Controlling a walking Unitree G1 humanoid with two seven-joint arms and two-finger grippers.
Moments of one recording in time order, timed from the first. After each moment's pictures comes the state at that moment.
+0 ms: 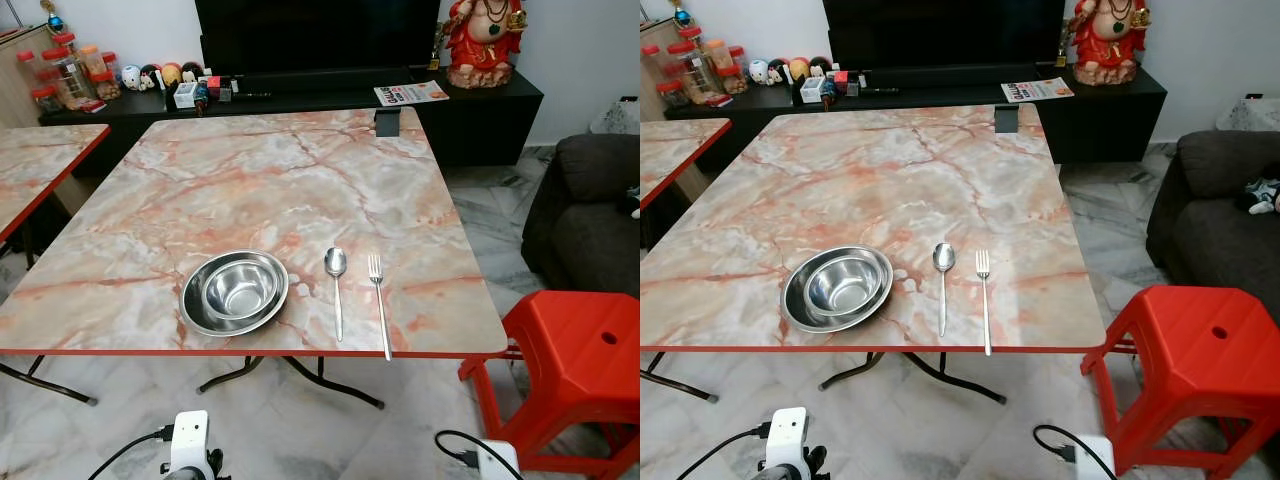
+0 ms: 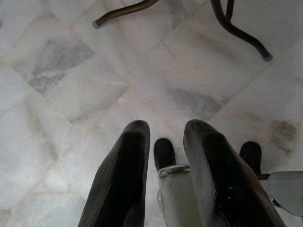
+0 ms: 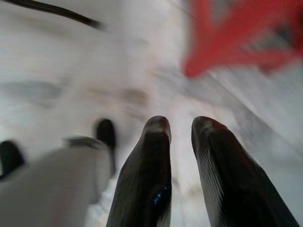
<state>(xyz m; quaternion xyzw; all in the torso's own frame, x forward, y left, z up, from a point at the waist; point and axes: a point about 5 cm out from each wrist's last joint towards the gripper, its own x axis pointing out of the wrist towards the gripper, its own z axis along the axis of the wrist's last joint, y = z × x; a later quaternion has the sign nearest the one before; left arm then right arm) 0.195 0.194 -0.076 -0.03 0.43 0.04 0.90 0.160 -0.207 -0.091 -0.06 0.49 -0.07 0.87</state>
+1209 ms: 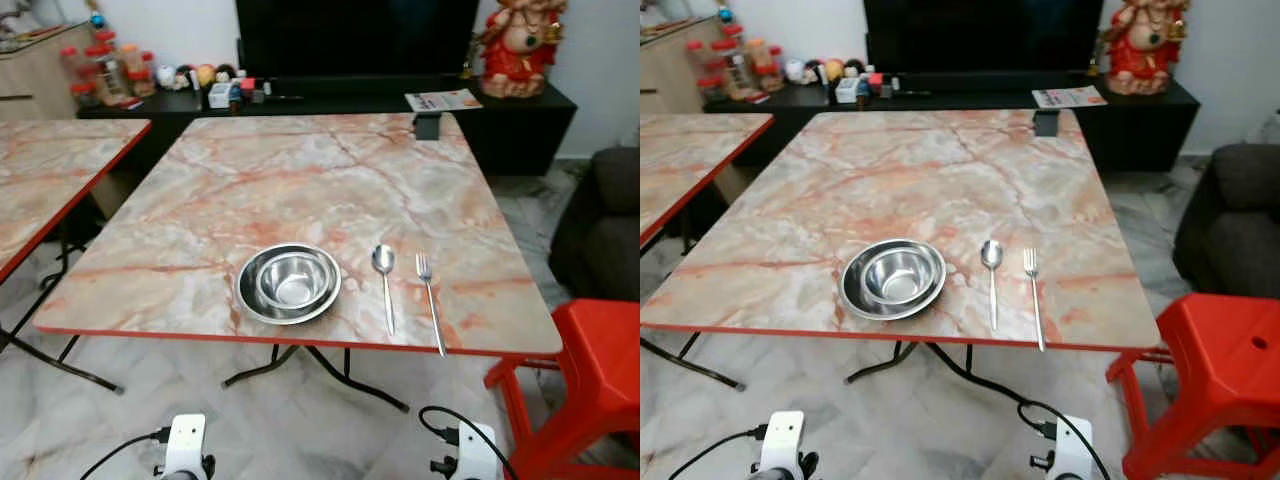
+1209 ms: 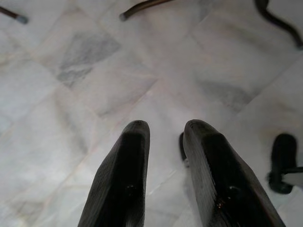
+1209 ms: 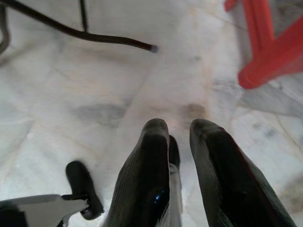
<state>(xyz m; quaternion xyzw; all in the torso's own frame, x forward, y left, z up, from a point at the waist) 0.196 0.193 -0.077 0.00 0.44 0.03 0.90 0.167 -0.201 -0.089 0.04 0.46 -0.13 0.87</state>
